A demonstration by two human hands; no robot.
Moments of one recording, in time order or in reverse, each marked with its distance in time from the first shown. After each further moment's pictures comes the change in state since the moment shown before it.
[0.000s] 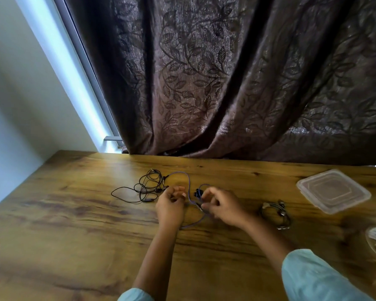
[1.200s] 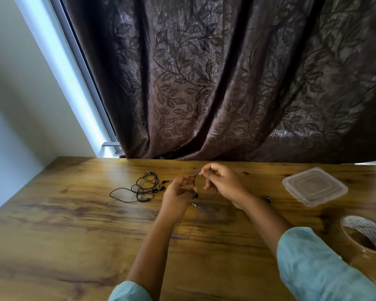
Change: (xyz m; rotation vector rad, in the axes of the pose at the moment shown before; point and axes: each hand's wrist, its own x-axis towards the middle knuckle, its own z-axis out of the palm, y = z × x) left_hand -0.027 0.030 0.001 -0.072 -0.360 0.227; right_hand -0.022 -0.042 -0.040 0.388 0.219 -0.101
